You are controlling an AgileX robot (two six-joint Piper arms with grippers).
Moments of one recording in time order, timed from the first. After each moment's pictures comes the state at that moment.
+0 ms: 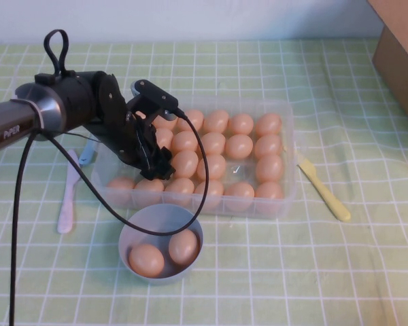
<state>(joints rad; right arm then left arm) 0.16 -0.01 0.03 0.15 0.37 -0.18 -0.37 2.04 -1.50 -0.18 0.67 0.53</state>
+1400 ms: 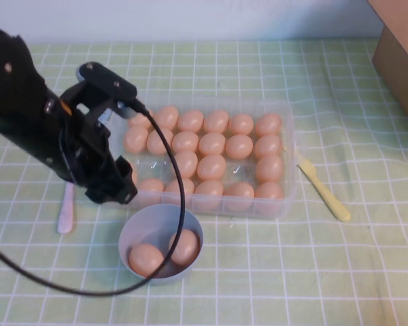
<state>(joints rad) 0.16 -0.01 0.03 0.15 0.37 -0.18 -0.38 1.51 -1.26 -0.19 1.02 0.49</state>
